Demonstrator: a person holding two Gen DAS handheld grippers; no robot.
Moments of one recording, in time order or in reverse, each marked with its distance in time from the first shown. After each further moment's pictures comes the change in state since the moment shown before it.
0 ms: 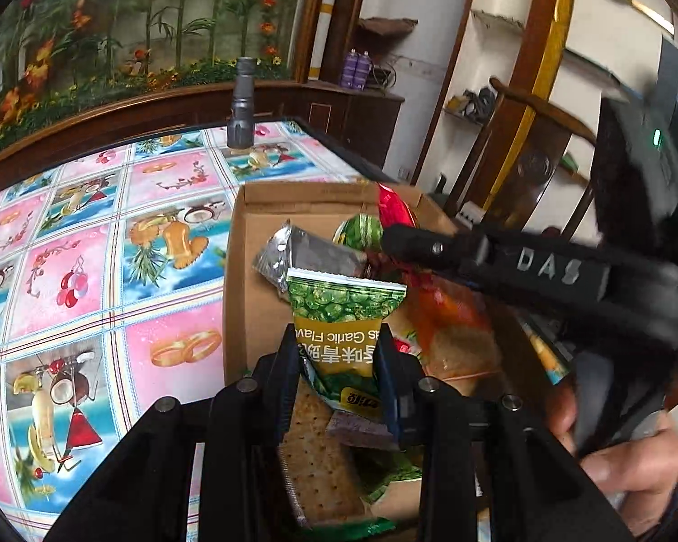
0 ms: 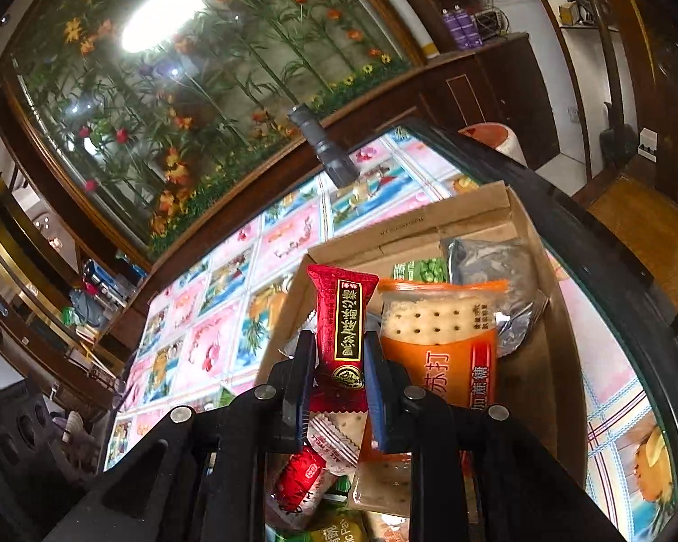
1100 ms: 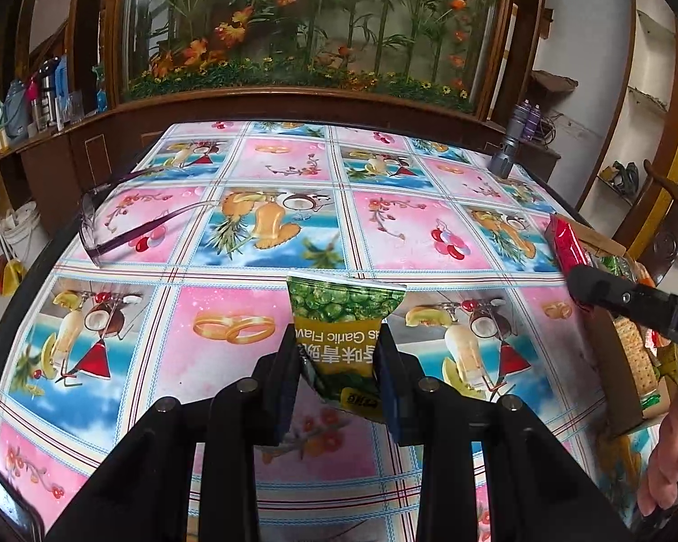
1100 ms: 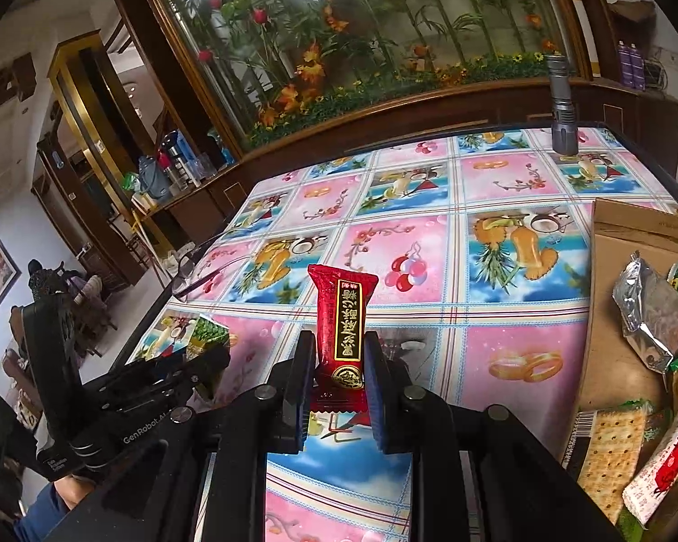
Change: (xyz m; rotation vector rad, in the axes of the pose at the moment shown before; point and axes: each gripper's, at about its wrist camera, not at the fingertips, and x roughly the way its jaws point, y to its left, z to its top) left arm -0.118 0.227 -0.084 -0.277 -0.083 0.360; right arm 0.082 0.186 -0.084 -0.387 0.160 0.181
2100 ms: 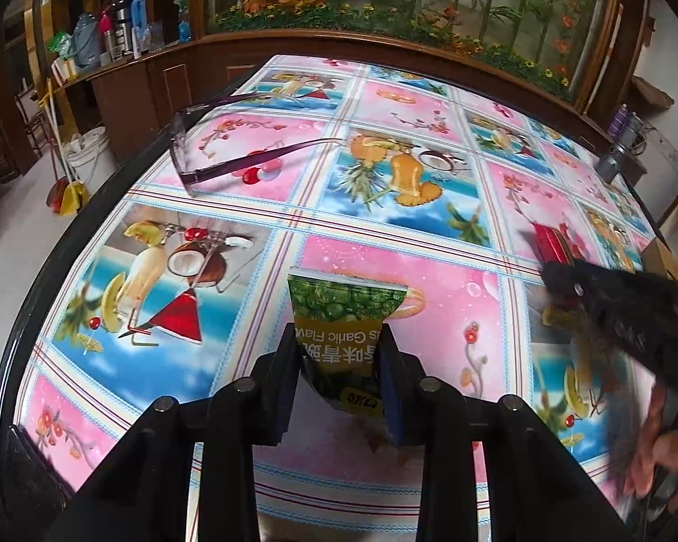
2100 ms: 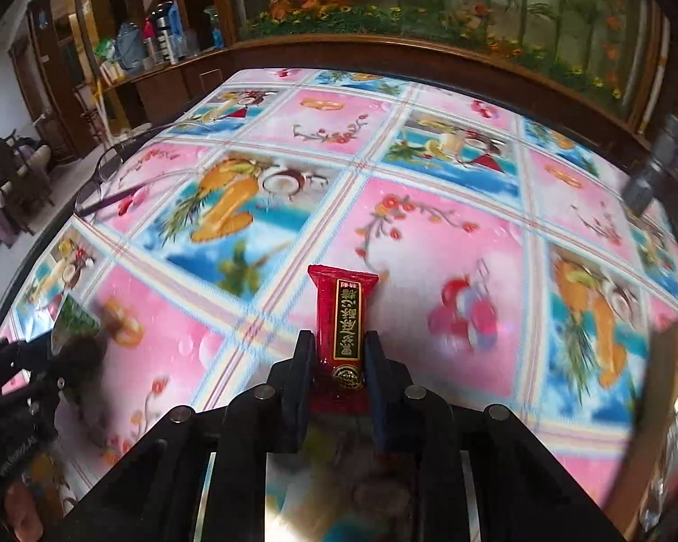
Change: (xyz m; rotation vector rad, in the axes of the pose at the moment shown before) left arm 0.021 0.060 -0.003 -0.179 0.171 0.215; right arm 0.134 0.042 0.025 -0.290 0.281 -0.216
